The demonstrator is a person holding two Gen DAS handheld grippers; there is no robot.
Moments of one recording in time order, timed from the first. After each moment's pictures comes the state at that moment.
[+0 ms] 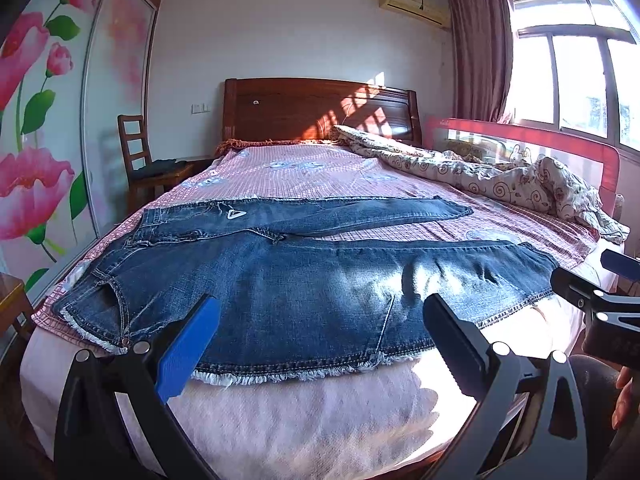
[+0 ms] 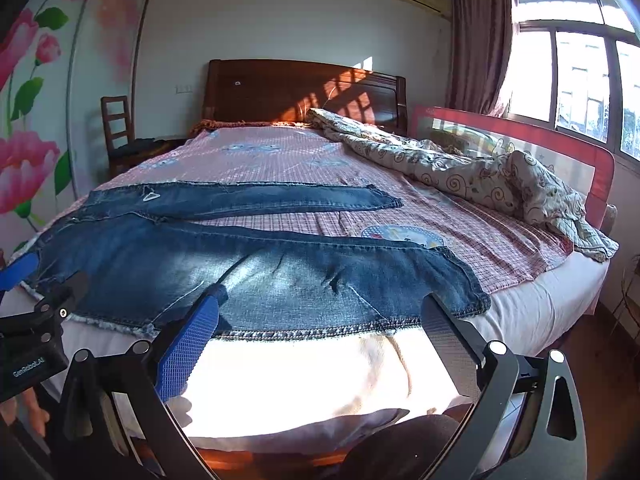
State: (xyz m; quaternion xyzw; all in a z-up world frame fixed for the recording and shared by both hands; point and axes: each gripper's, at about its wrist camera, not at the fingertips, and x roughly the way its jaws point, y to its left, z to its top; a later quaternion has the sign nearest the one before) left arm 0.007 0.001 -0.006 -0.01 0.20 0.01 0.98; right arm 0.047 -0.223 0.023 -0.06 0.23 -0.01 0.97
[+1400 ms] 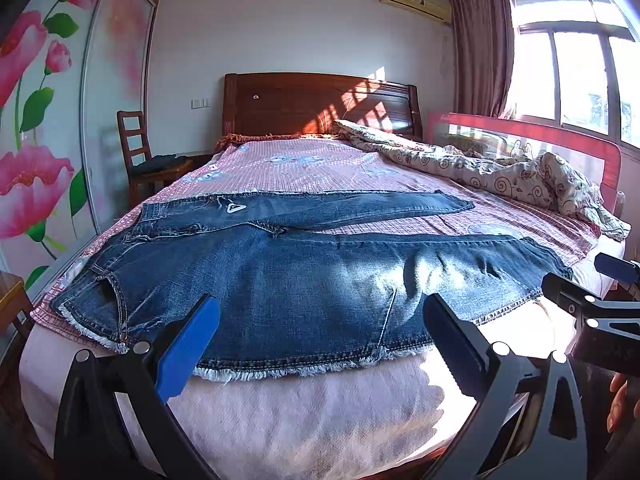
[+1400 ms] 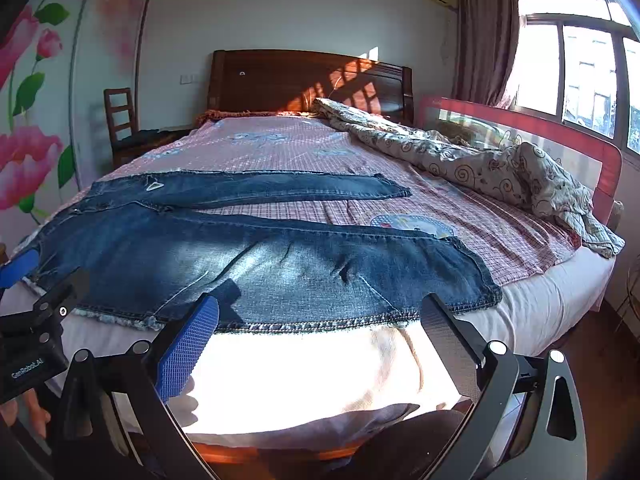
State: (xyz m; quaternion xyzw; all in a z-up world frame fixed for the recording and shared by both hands) left arm 0.007 0.002 -0.009 -0.02 0.19 0.01 0.98; right arm 0.054 -0.219 0.014 -0.06 0.25 0.00 0.97
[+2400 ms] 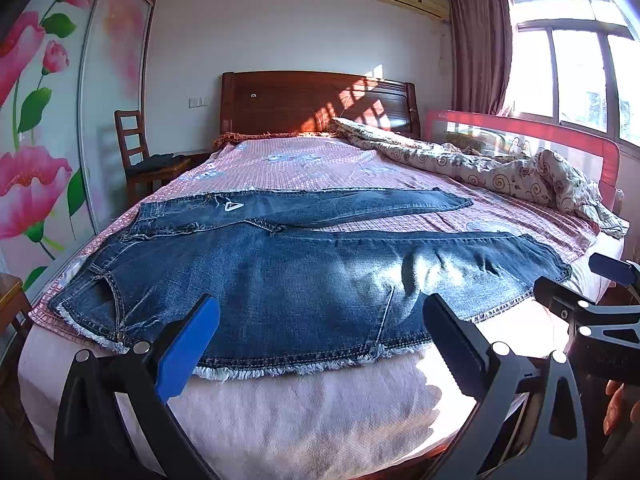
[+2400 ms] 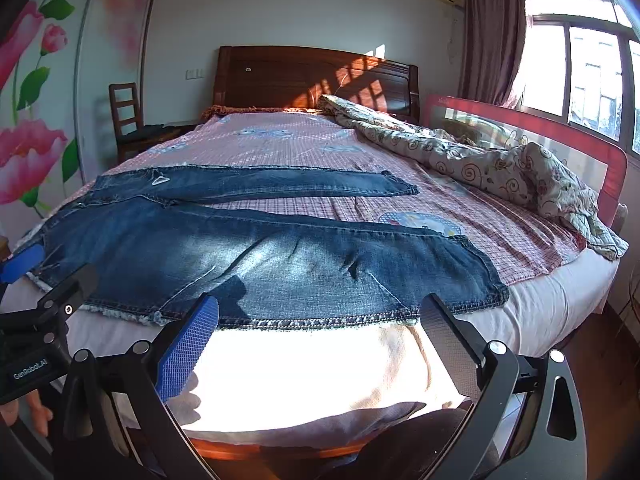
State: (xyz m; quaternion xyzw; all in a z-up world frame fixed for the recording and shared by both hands) left arm 0.009 0.002 -0.010 -0.02 0.20 0.01 0.98; right arm 0.057 -0.214 0.011 -0.06 0.26 0.01 0.96
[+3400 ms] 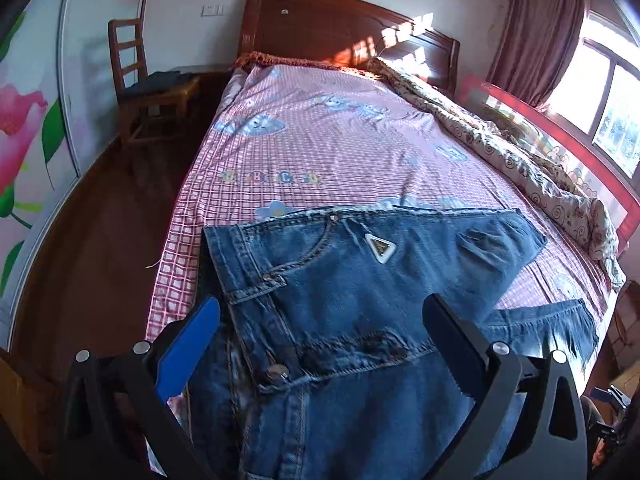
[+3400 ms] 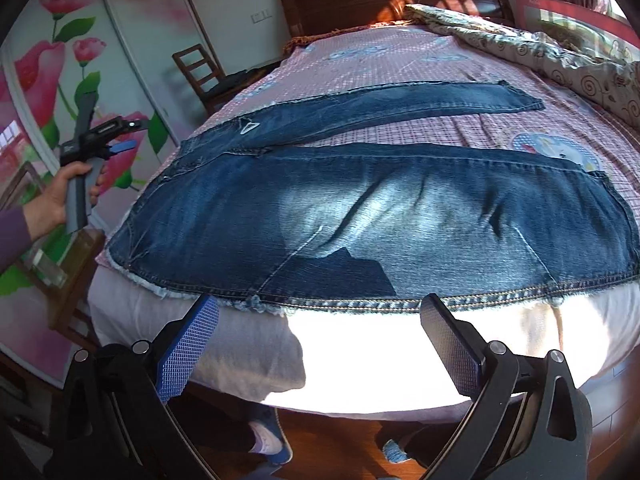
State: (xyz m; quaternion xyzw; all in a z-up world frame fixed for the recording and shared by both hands) left arm 0.250 0.308 0.039 -0.11 0.35 -0.03 0.93; right arm 0.129 -0.192 -0.004 0.05 0.43 0.23 0.87
